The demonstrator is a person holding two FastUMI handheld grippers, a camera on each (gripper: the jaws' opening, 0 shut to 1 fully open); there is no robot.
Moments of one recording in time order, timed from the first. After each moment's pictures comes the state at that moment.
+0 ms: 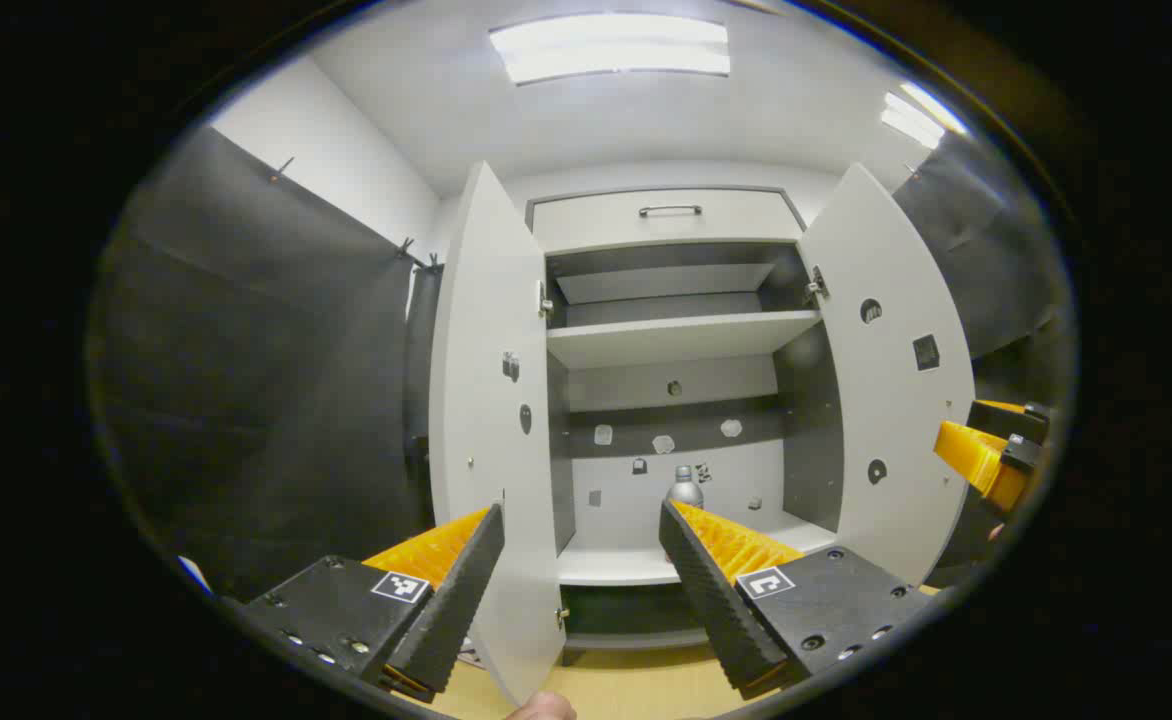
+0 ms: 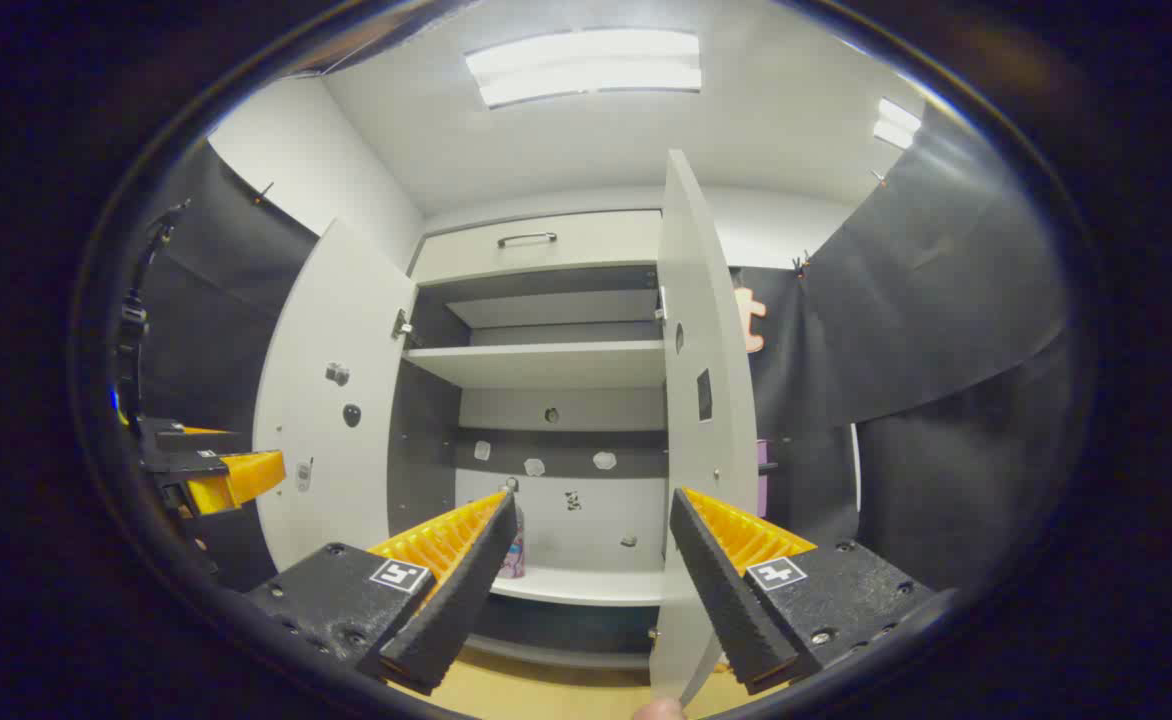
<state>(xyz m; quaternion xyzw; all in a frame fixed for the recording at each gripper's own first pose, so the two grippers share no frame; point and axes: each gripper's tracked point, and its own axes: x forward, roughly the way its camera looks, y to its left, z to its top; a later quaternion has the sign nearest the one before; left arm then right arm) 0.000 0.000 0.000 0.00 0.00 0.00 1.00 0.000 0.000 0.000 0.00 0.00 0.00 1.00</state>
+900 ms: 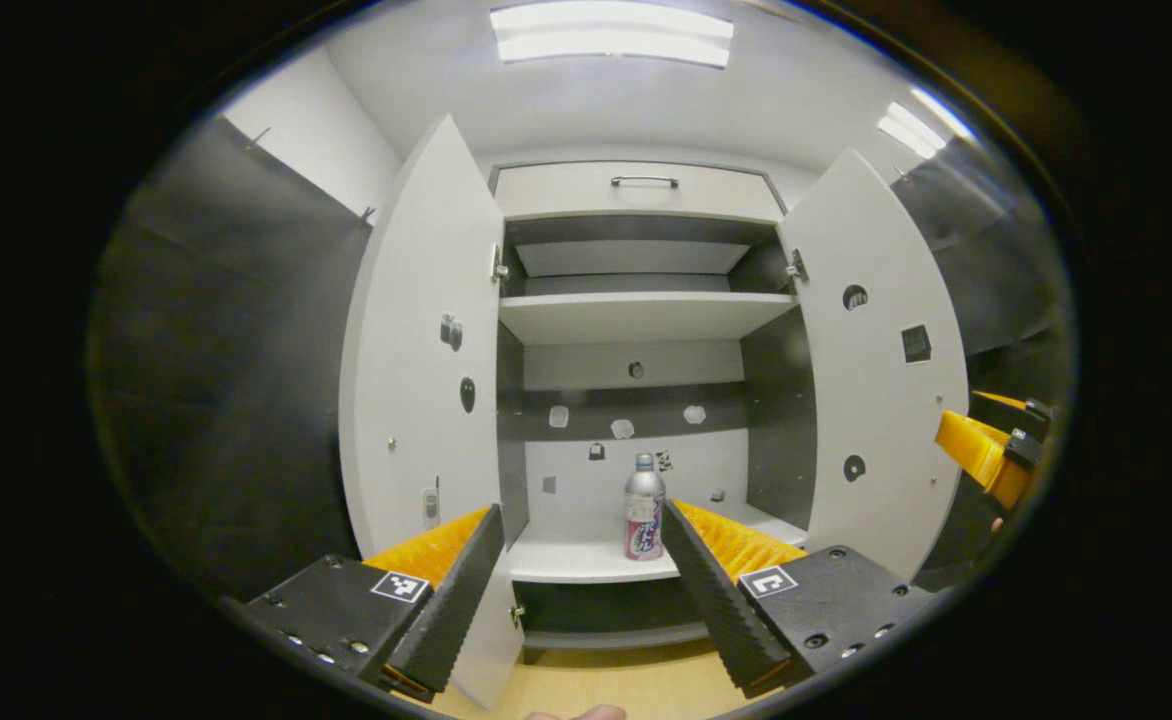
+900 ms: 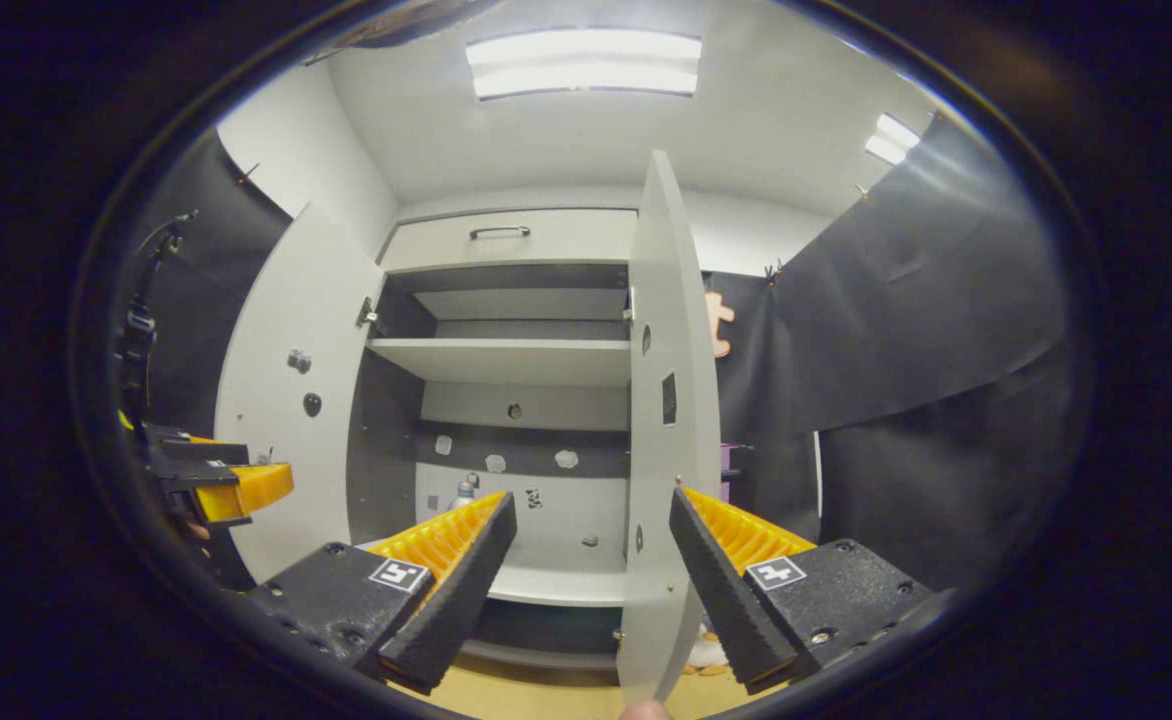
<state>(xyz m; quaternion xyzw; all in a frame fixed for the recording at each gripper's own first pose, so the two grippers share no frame) 0.041 -0.031 -0.017 -0.02 0.03 -0.05 1.00 -0.001 -0.023 0.002 -0.01 0.00 -0.05 1.00</state>
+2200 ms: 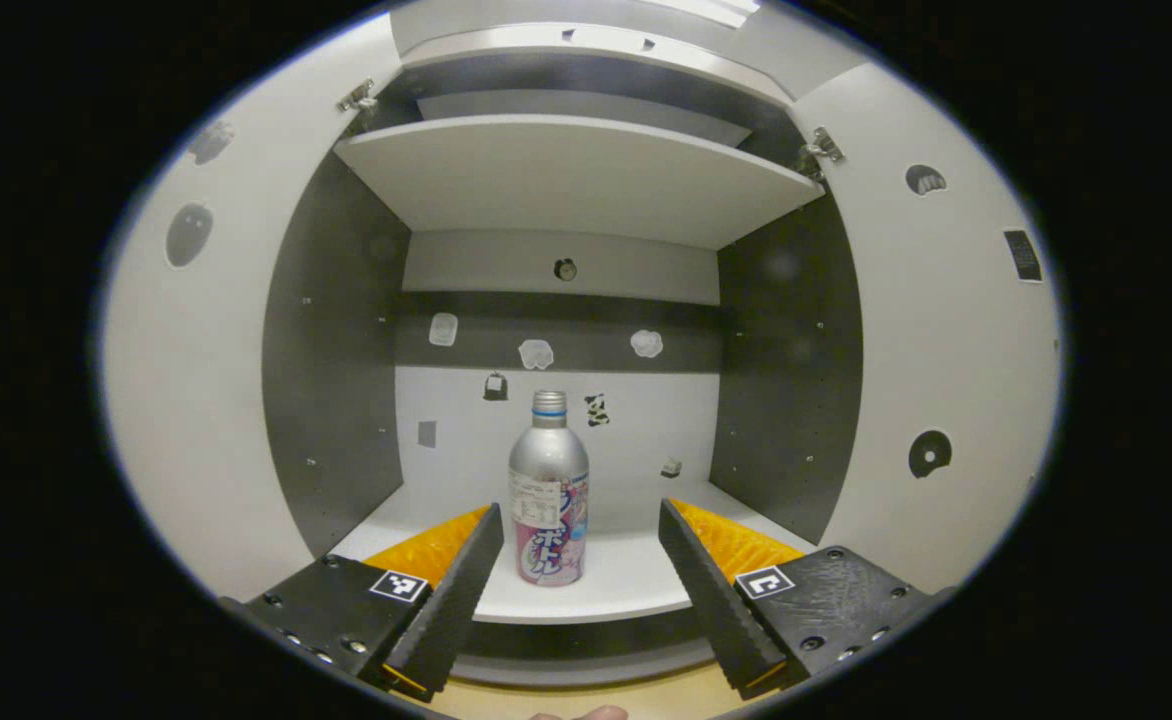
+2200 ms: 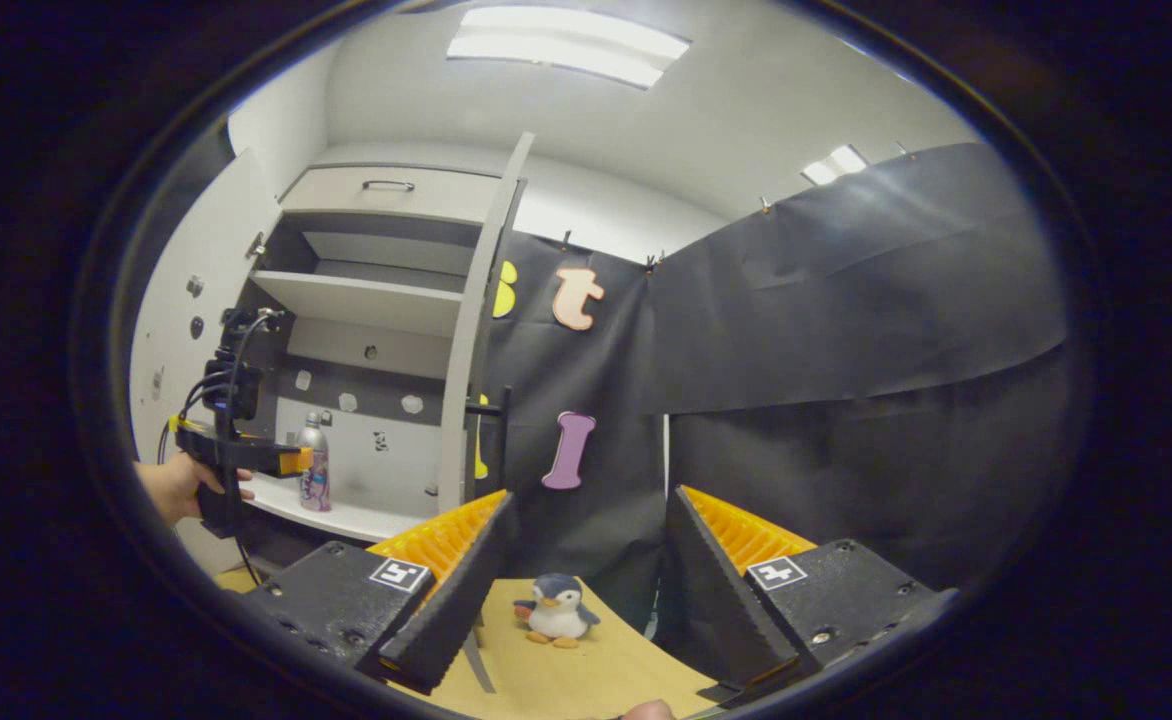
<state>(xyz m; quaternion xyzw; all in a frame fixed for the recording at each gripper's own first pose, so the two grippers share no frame) 0.229 -0.153 -0.134 -0.06 0.13 -0.14 0.98 -0.093 -0.151 -0.009 -0.08 0.05 -0.25 0.96</state>
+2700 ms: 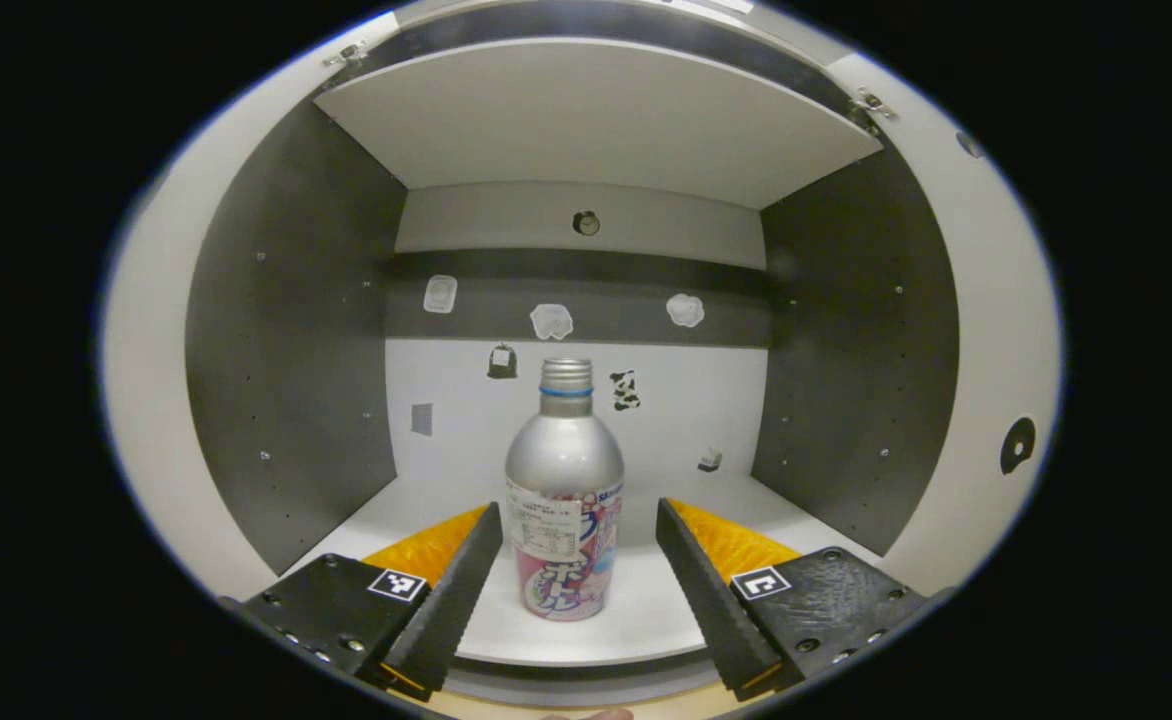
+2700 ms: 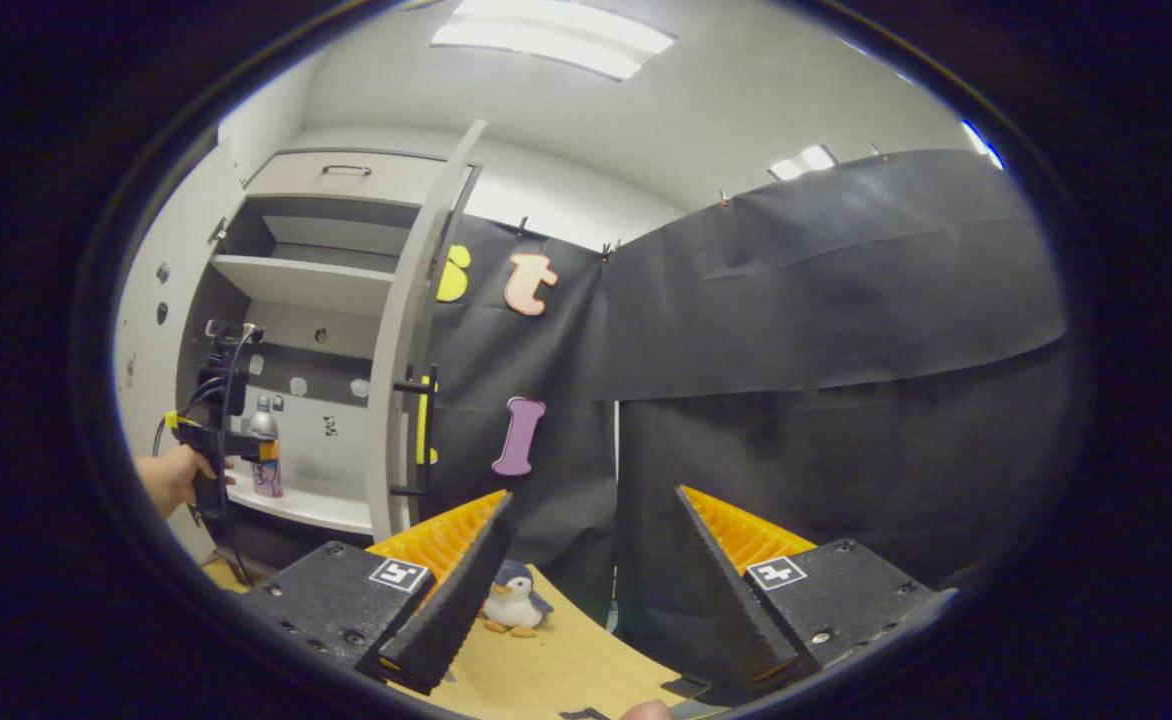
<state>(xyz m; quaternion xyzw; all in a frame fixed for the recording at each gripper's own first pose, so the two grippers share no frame) 0.298 -0.156 -0.172 -0.05 0.15 -0.12 0.98 -0.114 -0.183 -0.014 -0.08 0.06 -0.31 0.95</state>
